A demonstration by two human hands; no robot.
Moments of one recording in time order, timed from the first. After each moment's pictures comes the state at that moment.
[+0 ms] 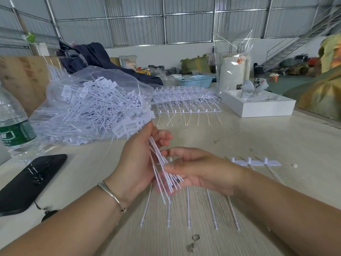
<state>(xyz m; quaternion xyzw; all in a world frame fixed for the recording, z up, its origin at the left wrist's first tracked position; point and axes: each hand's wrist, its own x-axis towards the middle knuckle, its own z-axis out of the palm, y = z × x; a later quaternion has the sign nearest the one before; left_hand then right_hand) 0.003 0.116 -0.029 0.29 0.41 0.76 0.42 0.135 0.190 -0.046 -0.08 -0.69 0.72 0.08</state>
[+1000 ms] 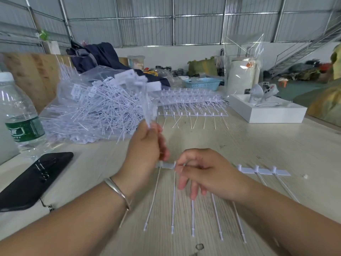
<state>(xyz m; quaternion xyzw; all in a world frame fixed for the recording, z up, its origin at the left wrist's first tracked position) -0.011 0.125 -0.033 0.37 0.59 0.69 0.18 0.137 0.192 -0.049 -0.18 -0.83 0.49 0.19</state>
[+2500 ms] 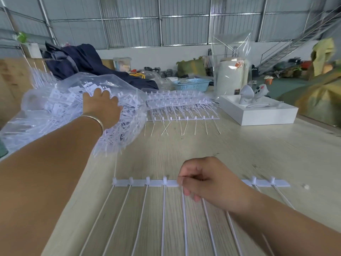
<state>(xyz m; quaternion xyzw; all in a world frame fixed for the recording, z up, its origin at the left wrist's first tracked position) -0.190 0.235 0.026 0.40 0.86 -0.12 -0.30 0.138 0.227 -0.054 -0.22 -0.86 0.39 0.24</state>
